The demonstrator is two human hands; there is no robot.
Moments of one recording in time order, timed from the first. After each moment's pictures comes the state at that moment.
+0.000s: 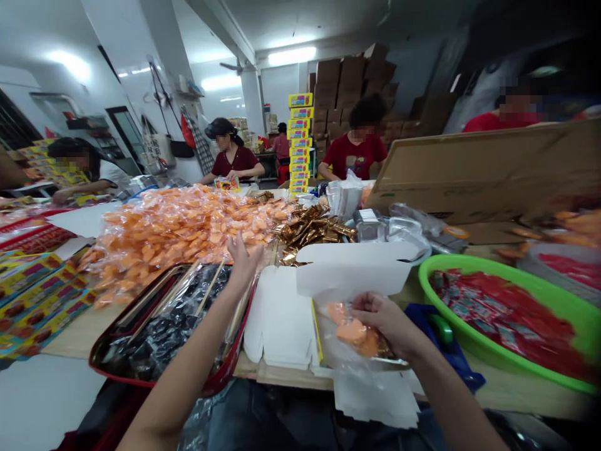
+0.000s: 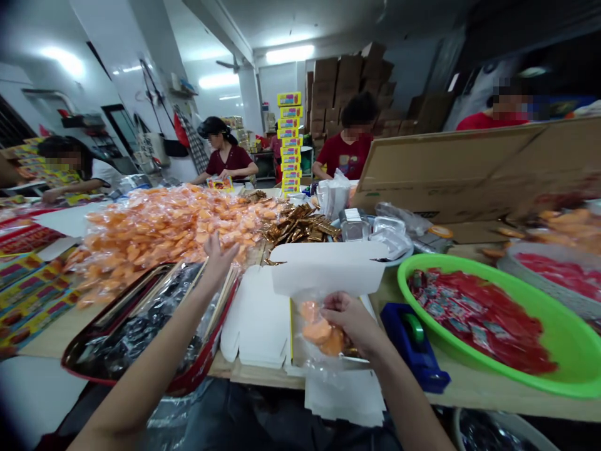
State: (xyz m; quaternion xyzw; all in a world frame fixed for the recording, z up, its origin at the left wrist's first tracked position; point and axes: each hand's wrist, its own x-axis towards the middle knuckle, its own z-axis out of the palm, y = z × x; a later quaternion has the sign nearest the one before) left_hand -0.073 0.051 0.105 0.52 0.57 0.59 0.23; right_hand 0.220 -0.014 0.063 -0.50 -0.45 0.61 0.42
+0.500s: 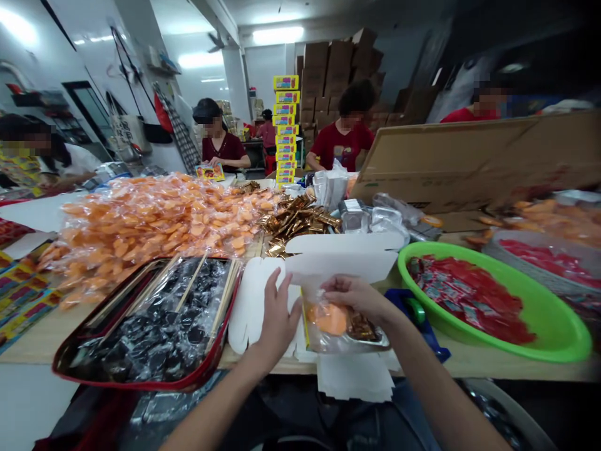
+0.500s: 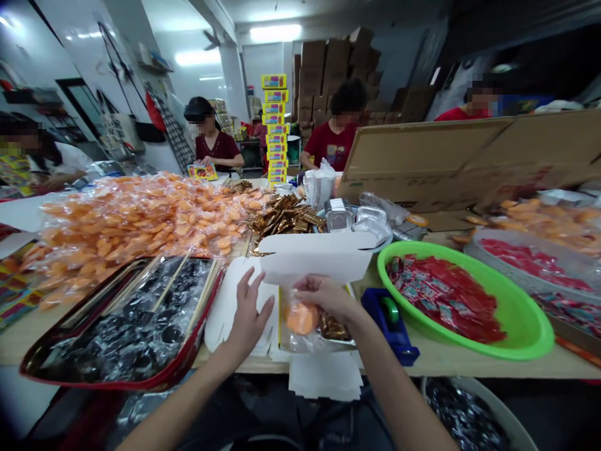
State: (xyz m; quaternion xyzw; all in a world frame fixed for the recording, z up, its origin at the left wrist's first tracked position) left_hand 0.023 -0.044 0.035 0.63 0.50 0.54 0.23; right_hand 0.224 0.010 0.060 -0.45 -0.61 0.57 0.30
